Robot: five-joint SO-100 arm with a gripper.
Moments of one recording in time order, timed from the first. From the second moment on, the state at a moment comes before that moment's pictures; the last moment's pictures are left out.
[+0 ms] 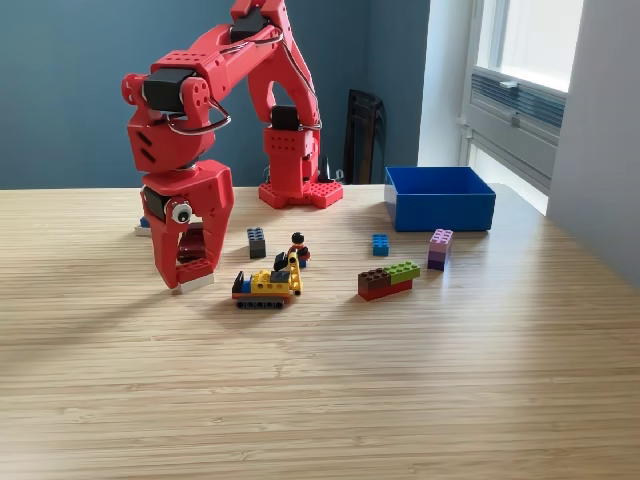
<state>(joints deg) 25.0 62.0 71.6 77.1 29.6</state>
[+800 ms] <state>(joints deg) 23.3 62.0 67.1 87.6 24.0</state>
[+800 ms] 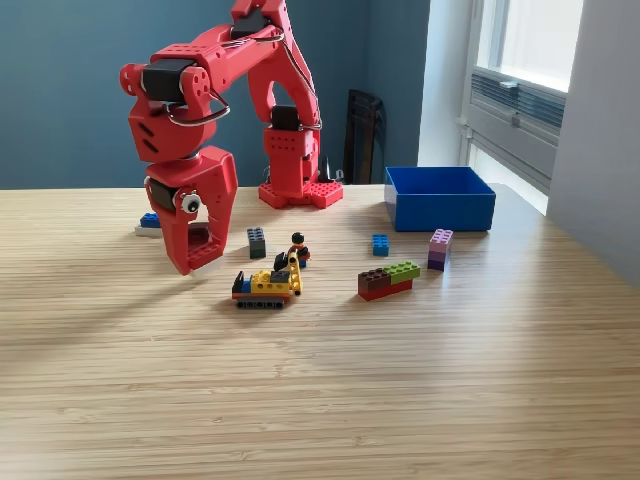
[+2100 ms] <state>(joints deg) -42.7 93.3 77.1 97.3 29.5</state>
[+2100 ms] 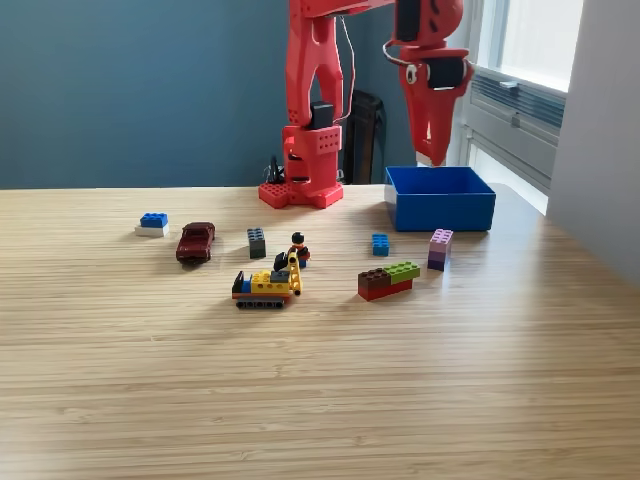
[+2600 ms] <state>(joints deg) -68.9 93.3 83.6 97.3 21.1</state>
